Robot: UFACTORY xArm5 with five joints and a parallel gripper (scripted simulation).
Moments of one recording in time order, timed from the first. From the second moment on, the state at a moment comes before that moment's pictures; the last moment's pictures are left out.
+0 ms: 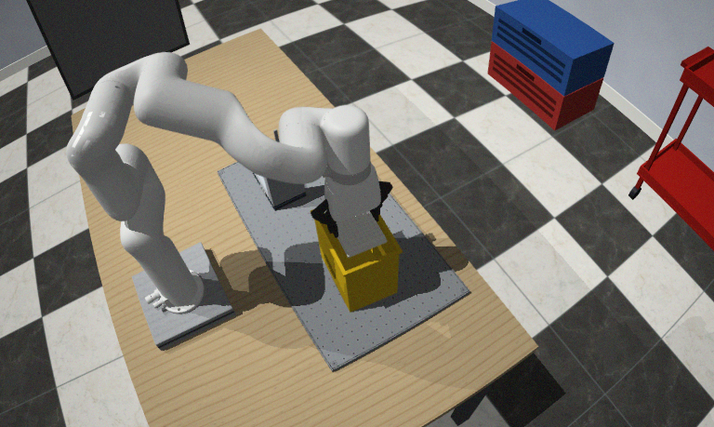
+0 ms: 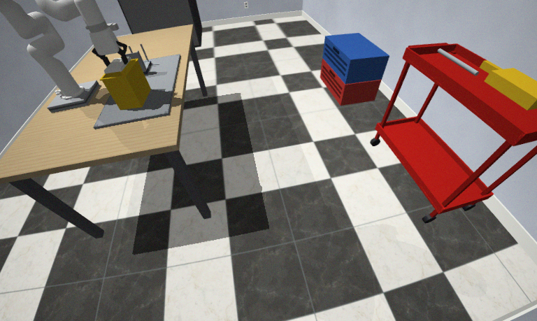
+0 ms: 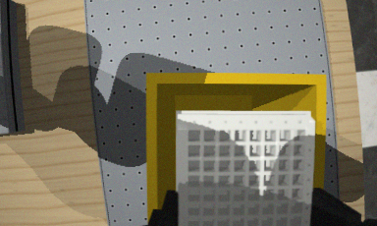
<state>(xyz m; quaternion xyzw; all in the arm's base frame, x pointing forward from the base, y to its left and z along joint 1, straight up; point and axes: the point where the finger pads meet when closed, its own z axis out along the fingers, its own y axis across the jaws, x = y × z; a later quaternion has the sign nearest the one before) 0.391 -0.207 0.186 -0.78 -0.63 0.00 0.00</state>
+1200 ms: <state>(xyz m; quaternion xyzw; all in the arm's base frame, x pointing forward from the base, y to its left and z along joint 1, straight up) 0.391 -0.207 0.184 -0.78 -0.63 0.00 0.00</state>
